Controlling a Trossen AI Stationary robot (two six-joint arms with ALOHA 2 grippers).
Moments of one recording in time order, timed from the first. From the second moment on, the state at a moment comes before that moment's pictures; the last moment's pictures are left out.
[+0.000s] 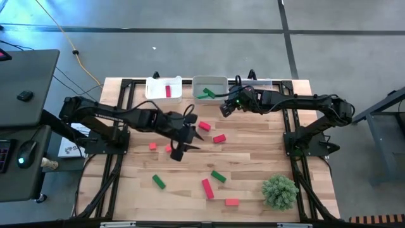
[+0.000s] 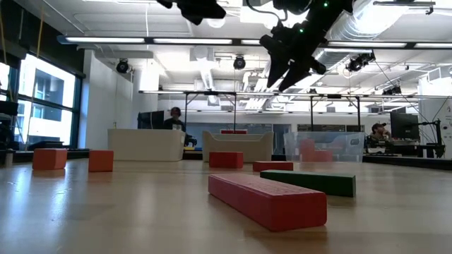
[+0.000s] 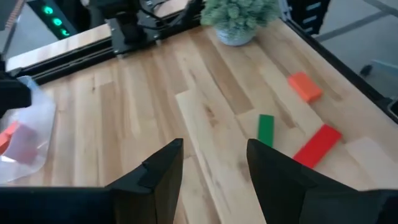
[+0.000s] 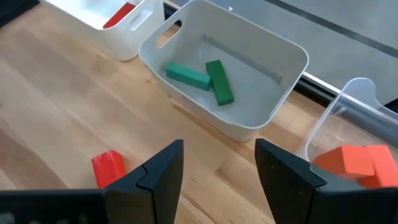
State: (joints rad) left arm 0.01 1.42 1.13 -0.31 0.08 0.29; right arm -0.24 1.45 1.12 -0.53 0.42 0.52
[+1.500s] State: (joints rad) left arm -0.21 1.84 1.13 -0.01 0.14 0.51; right arm -0.24 1.45 1.12 -0.59 0.36 0.50
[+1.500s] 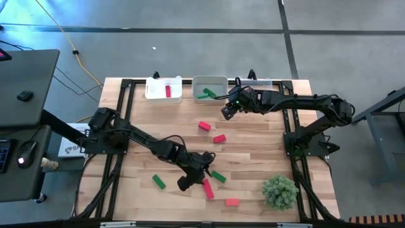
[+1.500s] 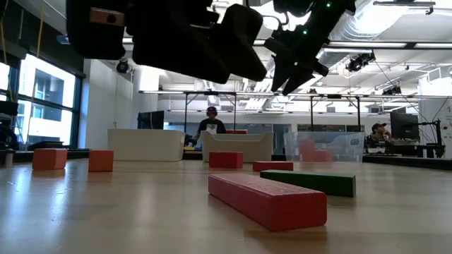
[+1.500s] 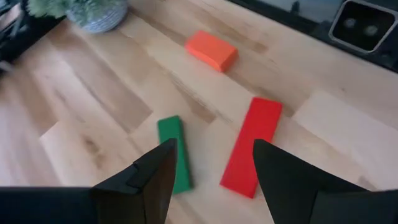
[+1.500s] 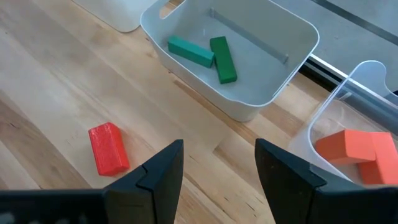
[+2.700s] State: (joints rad) left arm -0.22 1.72 1.13 -0.46 -0.15 0.08; right arm 0.01 1.45 1.12 -0.64 0.15 0.93
